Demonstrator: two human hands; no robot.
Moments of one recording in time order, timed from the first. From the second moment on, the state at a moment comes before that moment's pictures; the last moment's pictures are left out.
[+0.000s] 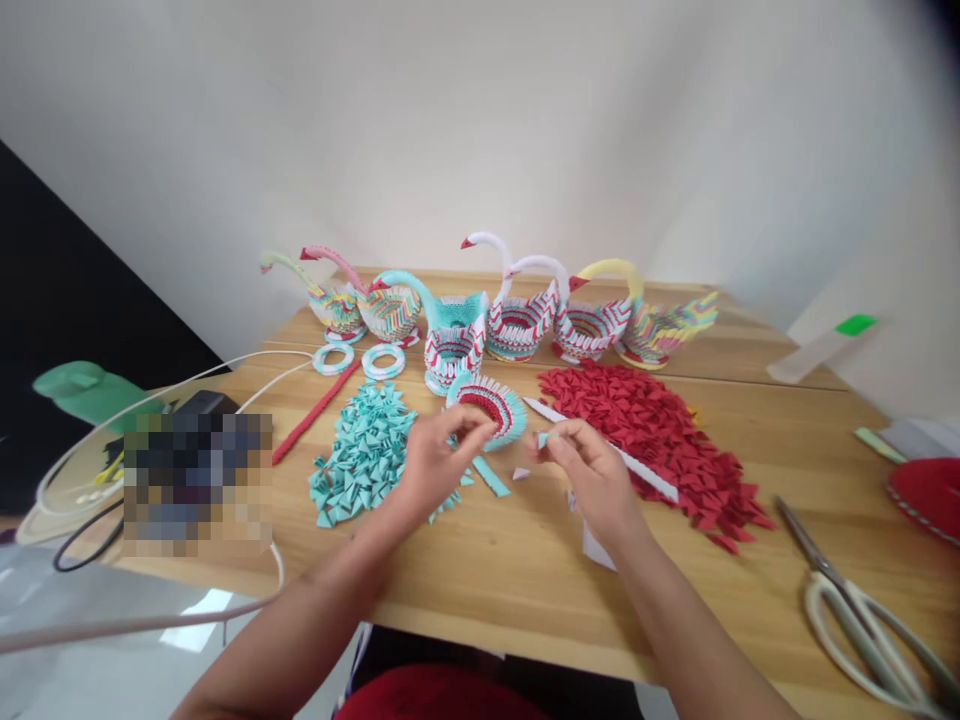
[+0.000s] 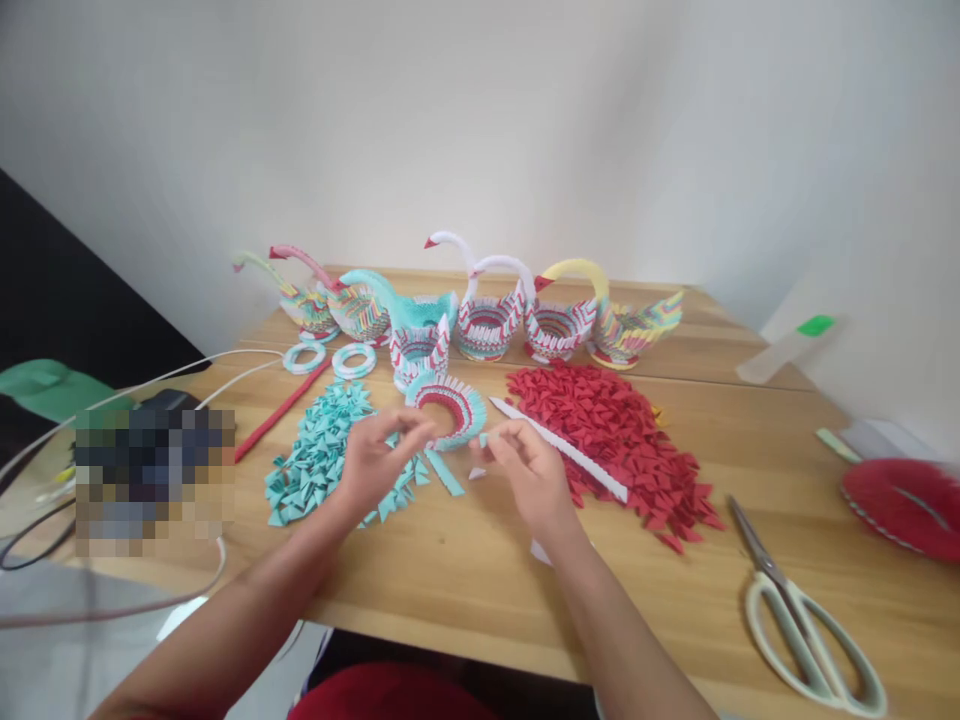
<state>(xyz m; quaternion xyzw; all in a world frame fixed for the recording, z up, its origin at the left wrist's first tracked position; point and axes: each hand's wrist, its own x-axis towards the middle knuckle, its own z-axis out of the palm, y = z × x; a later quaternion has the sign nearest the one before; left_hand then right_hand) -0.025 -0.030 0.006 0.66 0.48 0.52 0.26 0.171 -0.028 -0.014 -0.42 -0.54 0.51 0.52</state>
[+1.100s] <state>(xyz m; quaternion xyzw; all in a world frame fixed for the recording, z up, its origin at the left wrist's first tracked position) -0.050 0.012 -0.031 0.70 0.56 0.40 0.21 0.171 -0.001 -0.049 -0.54 -0.54 0.44 0.48</state>
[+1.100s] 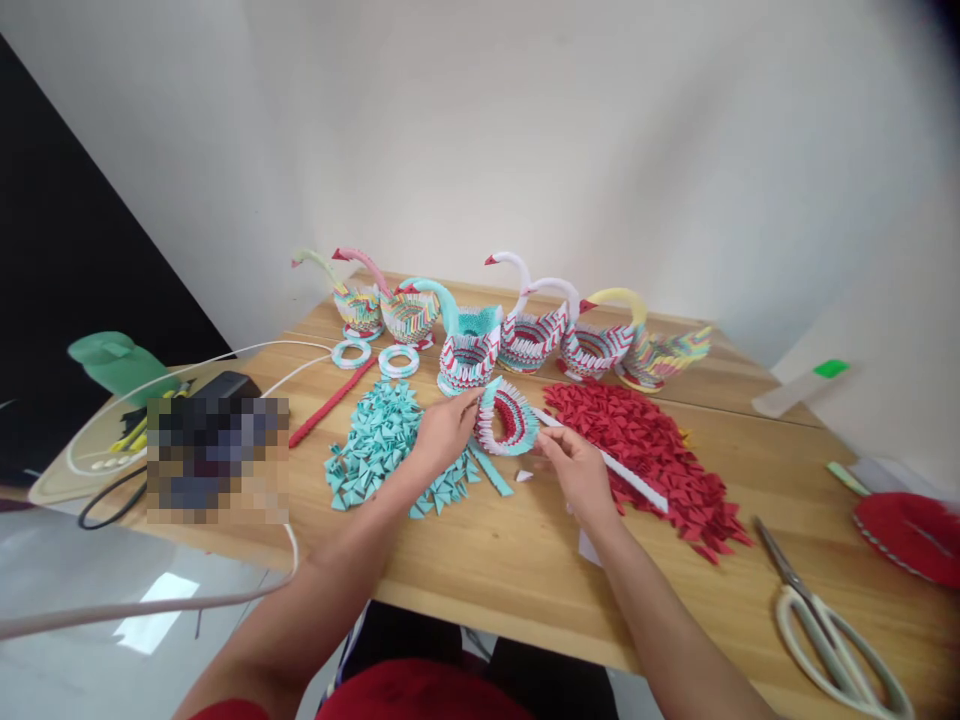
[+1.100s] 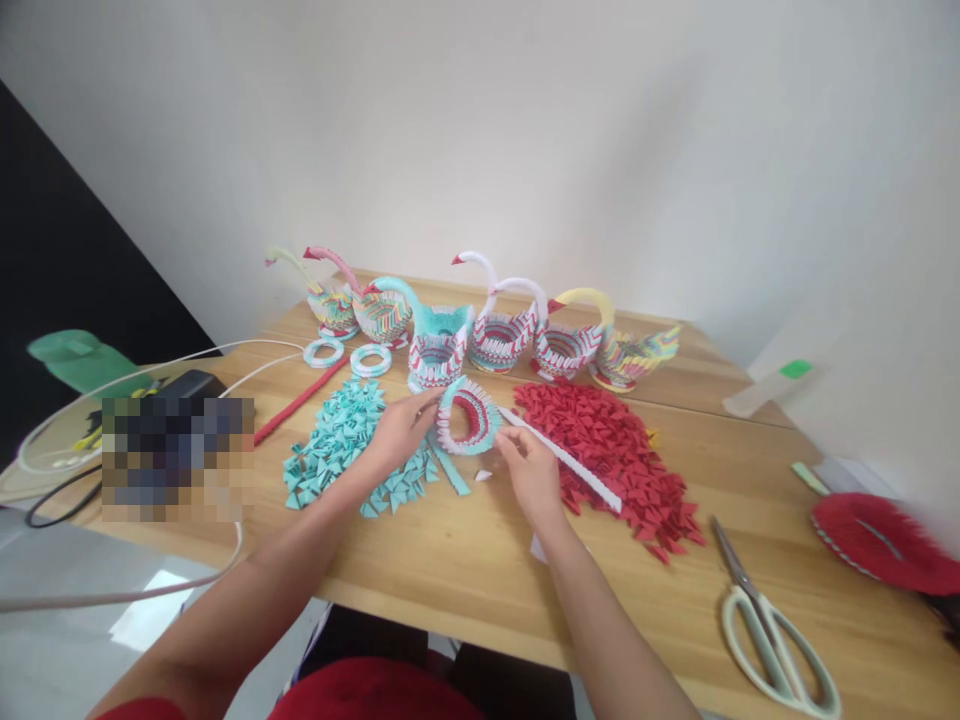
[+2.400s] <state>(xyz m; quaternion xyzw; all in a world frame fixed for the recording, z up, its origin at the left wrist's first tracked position) -0.020 -0.019 -0.009 0.46 0.31 0.54 0.64 0.179 -0.013 -0.023 -0.43 -0.52 0.52 0.53</state>
